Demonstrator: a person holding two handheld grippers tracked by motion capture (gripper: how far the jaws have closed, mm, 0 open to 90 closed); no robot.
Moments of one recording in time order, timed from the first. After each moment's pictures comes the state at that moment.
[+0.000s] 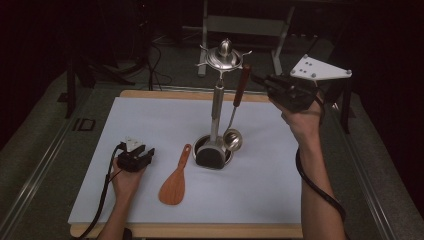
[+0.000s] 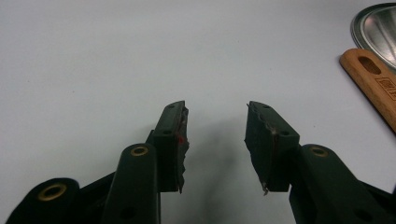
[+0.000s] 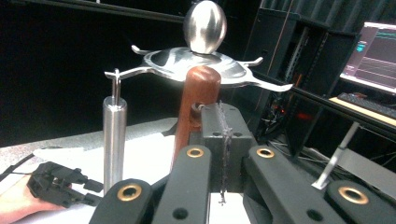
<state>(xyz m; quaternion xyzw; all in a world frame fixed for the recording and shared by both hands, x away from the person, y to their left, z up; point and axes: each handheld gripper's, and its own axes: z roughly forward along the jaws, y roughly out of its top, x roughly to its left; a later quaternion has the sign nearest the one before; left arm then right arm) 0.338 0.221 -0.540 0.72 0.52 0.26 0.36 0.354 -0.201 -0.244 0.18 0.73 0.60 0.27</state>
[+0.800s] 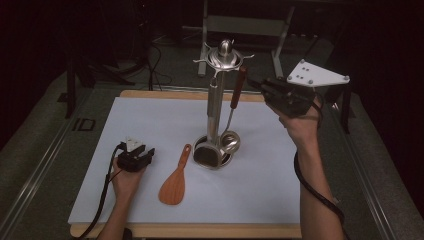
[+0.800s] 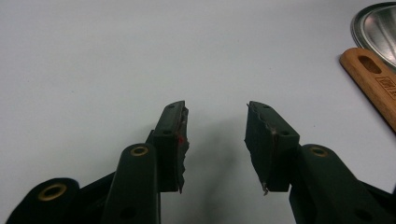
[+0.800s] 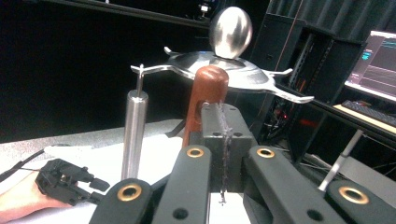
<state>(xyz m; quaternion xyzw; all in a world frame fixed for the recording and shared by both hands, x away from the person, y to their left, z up) 0.338 0.221 -0.540 0.73 0.52 0.26 0.36 0.342 -0.194 -0.245 0.16 0.74 0.60 0.28</state>
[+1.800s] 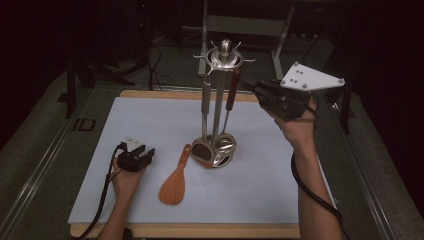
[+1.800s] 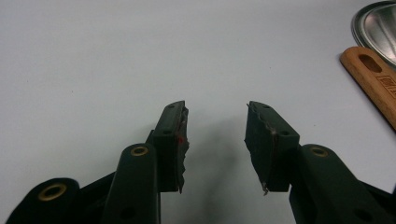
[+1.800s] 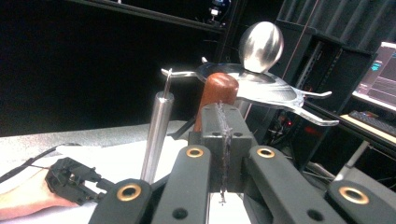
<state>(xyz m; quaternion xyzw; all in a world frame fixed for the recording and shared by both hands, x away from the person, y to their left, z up) 0.338 0.221 -0.540 0.73 0.52 0.26 0.36 0.332 -0.181 -0.243 0.14 0.74 0.60 0.28</state>
